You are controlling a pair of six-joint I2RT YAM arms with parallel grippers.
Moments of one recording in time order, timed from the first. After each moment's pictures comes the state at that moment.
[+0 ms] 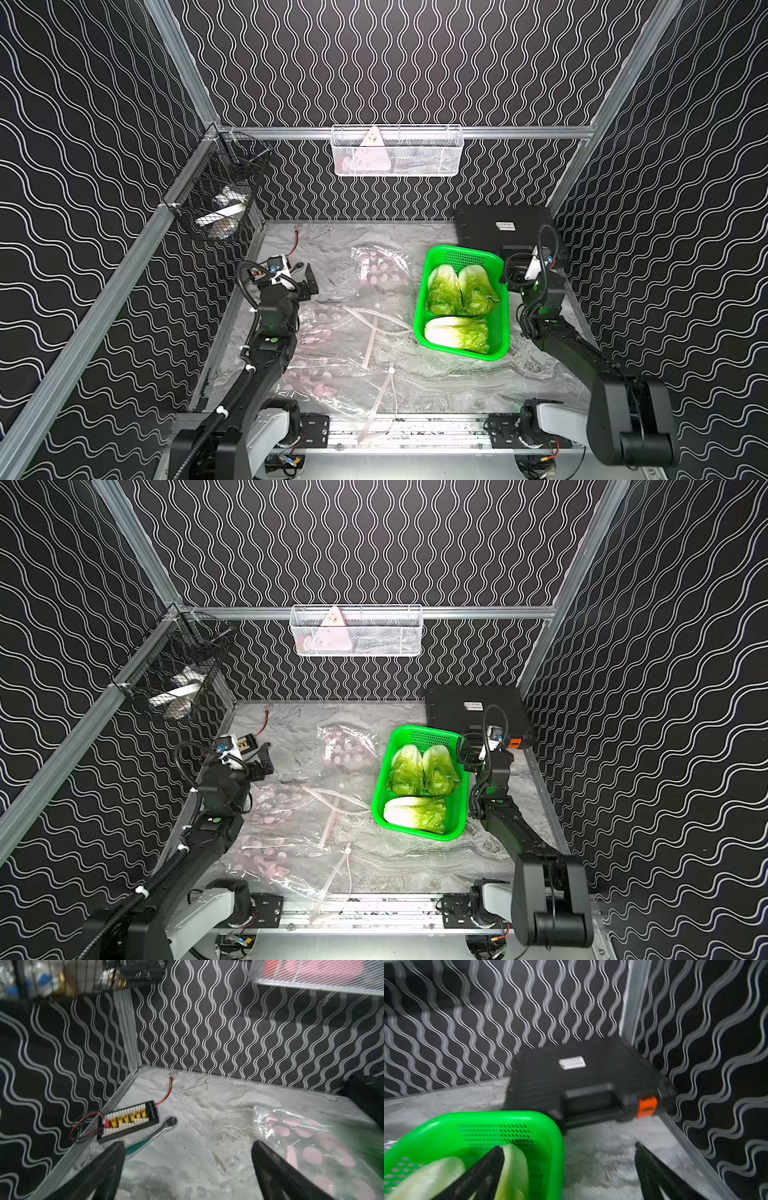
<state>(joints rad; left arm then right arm) 0.04 0.99 0.39 0.47 -0.18 -0.13 -0.04 1.31 0.48 0.53 0.15 0.14</state>
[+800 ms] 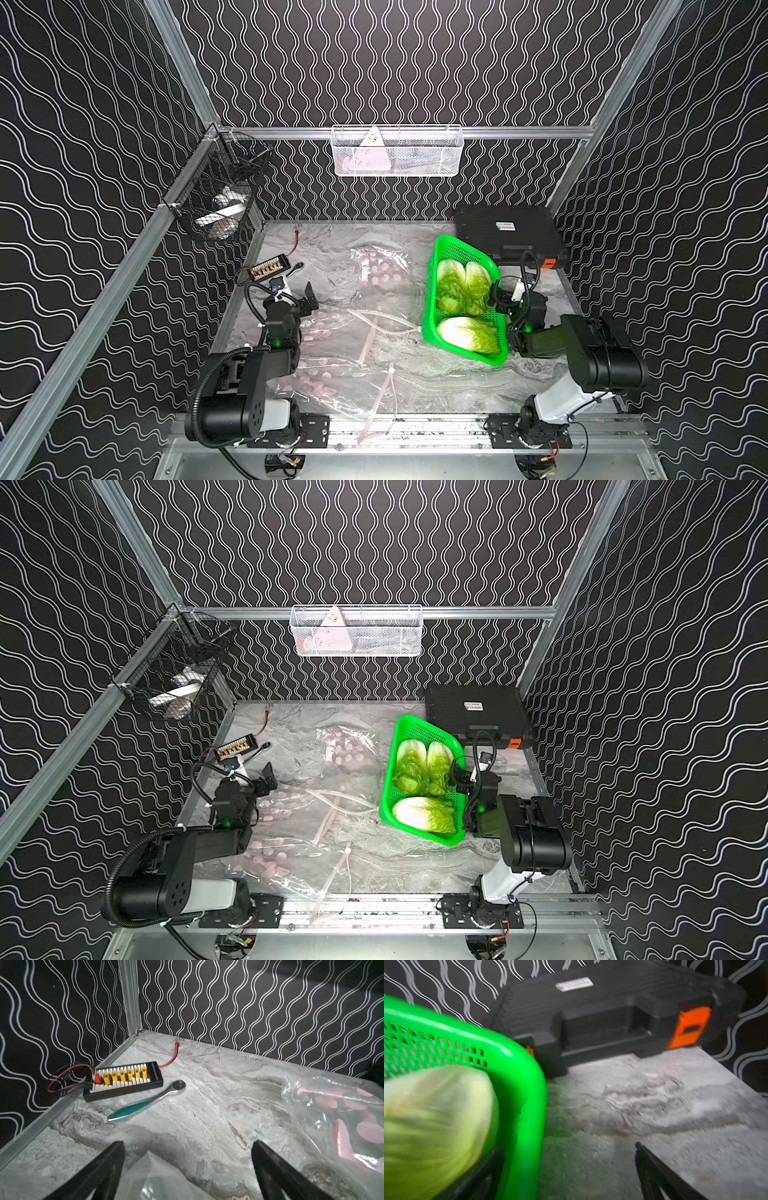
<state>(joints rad) 0.12 1.35 0.23 0.95 -0.07 -0.18 -0.04 1.65 0.37 0.94 0.05 0.15</state>
